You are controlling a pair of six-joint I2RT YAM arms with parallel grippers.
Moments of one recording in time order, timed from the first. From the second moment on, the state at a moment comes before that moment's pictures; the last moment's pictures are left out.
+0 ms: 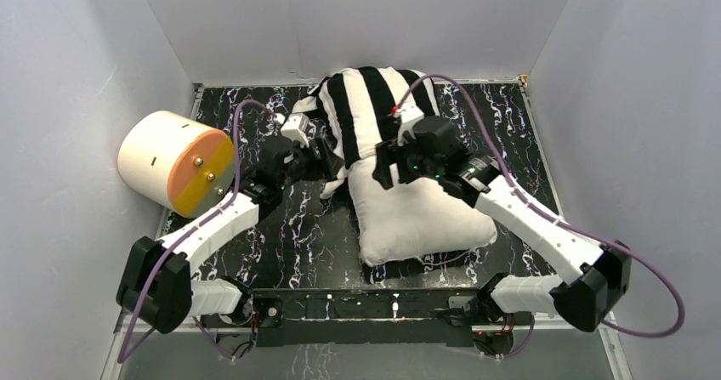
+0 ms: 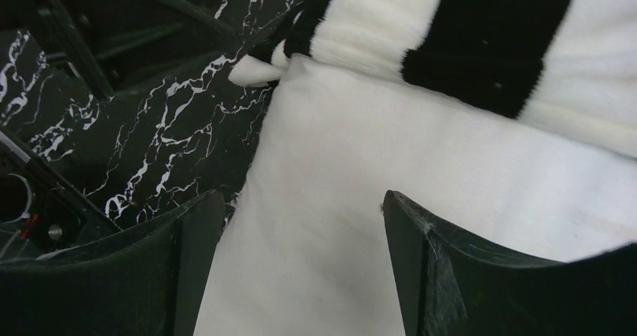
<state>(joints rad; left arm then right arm) -0.50 1.30 0.83 0.10 0.12 -0.49 0.69 1.21 1.17 -0.54 -0.09 0.23</state>
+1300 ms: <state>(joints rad) -0.68 1.16 0.44 0.22 0.09 -0.59 0.77 1.71 1.23 -0.05 0.36 0.12</state>
